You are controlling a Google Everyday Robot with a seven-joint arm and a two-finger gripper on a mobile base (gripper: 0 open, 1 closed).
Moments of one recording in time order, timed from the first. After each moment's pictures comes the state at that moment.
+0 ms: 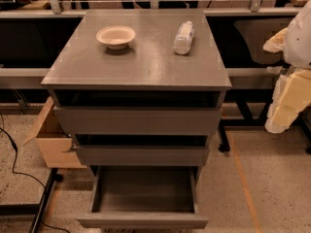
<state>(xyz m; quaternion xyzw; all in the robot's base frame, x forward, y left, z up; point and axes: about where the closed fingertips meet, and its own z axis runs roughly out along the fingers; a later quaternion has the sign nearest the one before) 0.438 -0.217 0.976 -0.60 0.78 -0.03 0.16</state>
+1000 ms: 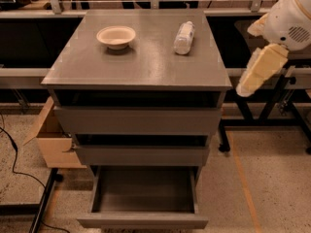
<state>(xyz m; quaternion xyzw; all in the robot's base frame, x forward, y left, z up) 0.527 -0.204 0.974 -0.57 0.79 0.03 0.25</state>
